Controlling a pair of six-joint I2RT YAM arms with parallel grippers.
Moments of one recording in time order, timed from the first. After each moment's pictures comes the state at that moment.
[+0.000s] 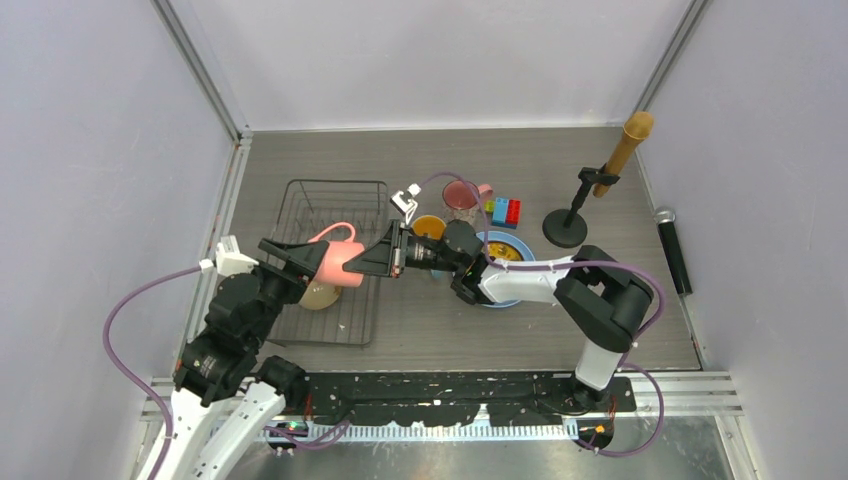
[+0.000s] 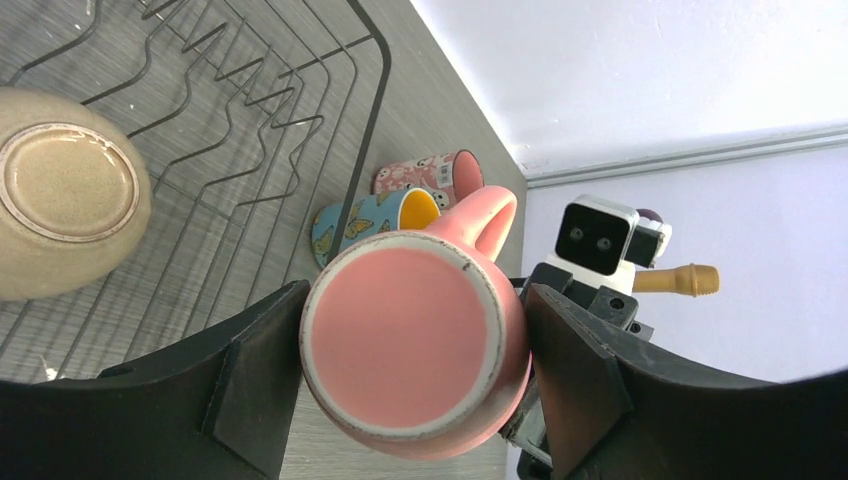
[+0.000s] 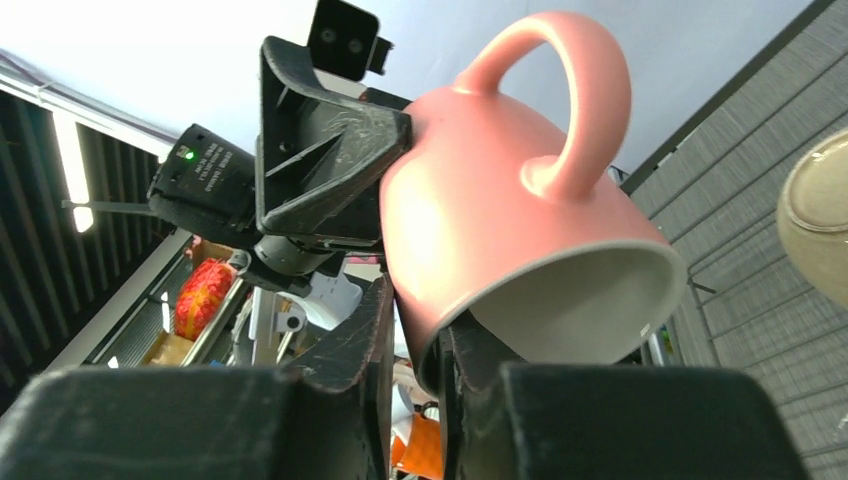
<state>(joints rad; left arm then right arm) -0.45 0.36 0.73 -0.63 -0.26 -1.14 0.95 1.75 0.92 1.08 -0.56 1.28</state>
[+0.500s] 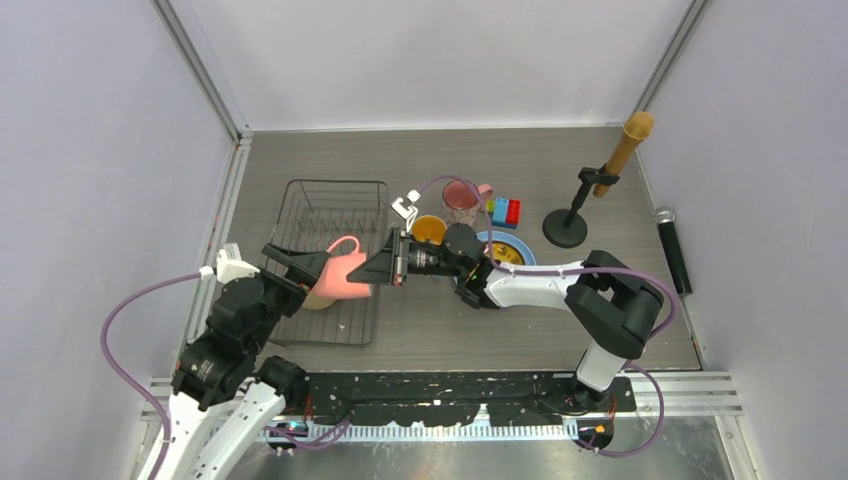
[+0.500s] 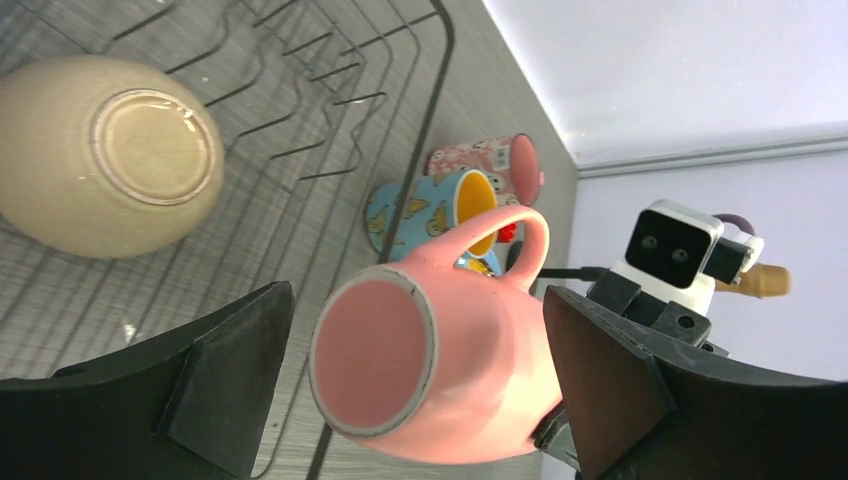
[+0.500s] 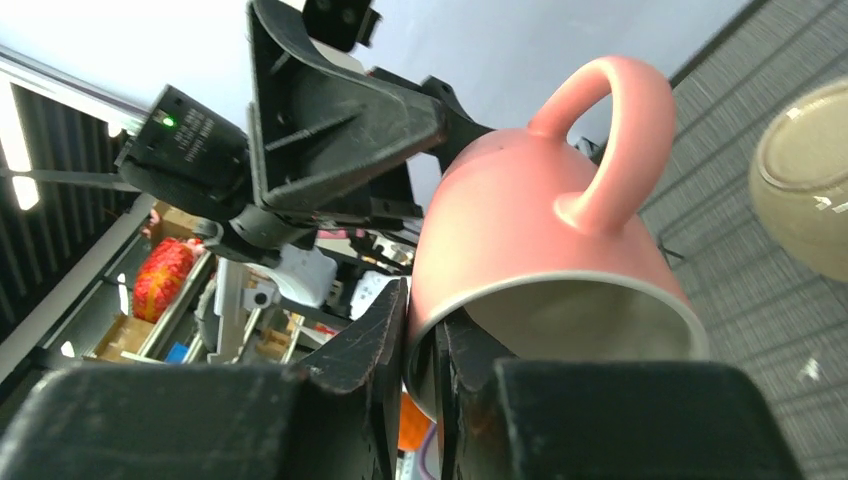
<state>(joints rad) -0.46 0.34 0.73 -0.74 -0.28 -1.15 0.96 1.69 0.90 1.01 -0.57 1.20</state>
